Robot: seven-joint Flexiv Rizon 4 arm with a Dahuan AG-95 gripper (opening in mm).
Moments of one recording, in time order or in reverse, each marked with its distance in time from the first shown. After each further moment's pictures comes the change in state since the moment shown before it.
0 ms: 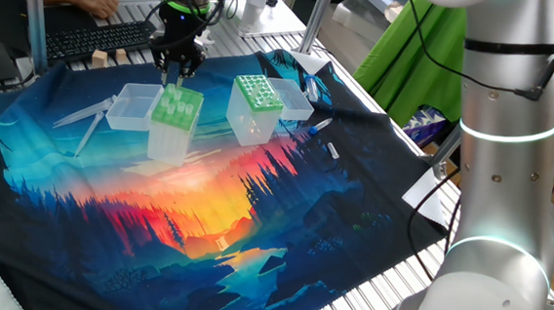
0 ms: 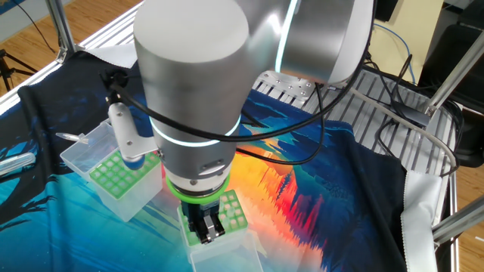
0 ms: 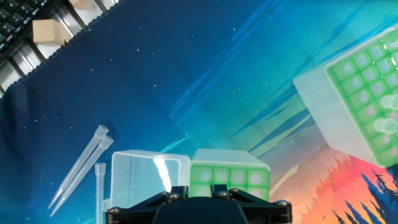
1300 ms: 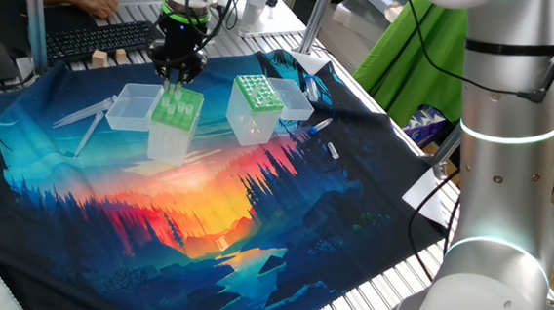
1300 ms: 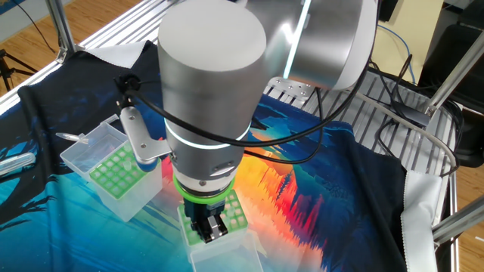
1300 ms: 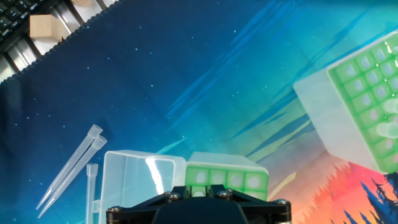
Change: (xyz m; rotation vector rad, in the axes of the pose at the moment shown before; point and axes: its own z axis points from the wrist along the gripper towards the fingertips) arm 0.001 -0.005 0.007 0.010 -0.030 -0.032
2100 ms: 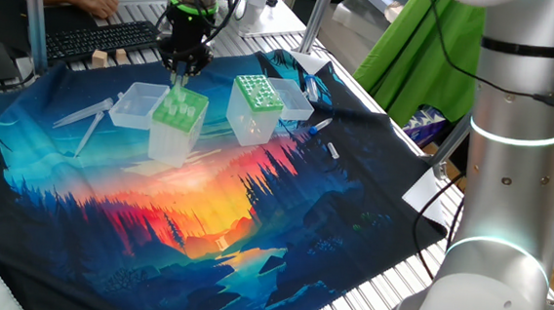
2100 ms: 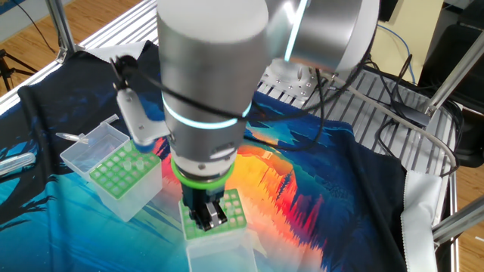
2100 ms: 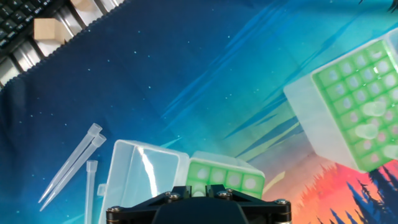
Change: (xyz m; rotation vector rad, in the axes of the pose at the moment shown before) arm -0.002 -0.014 -0.035 -0.008 -0.013 -0.017
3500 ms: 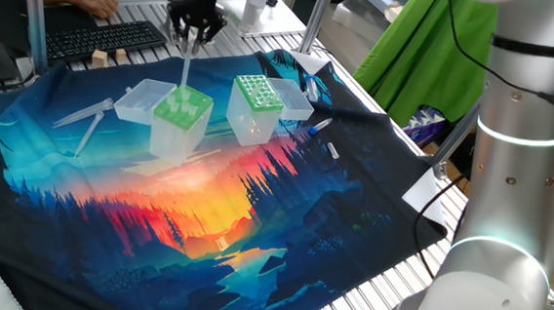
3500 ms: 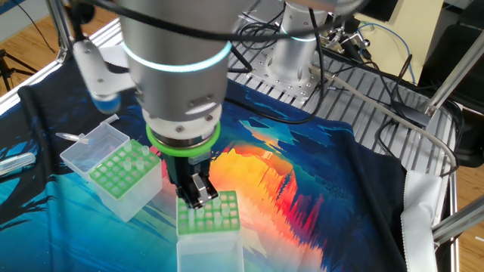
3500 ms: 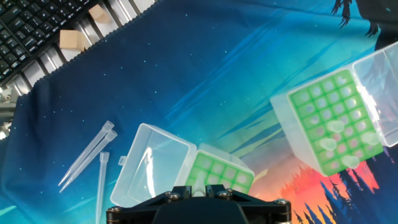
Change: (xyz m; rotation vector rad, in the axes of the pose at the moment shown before) arm -0.017 -0.005 -0.066 -0.012 0.055 -0.041
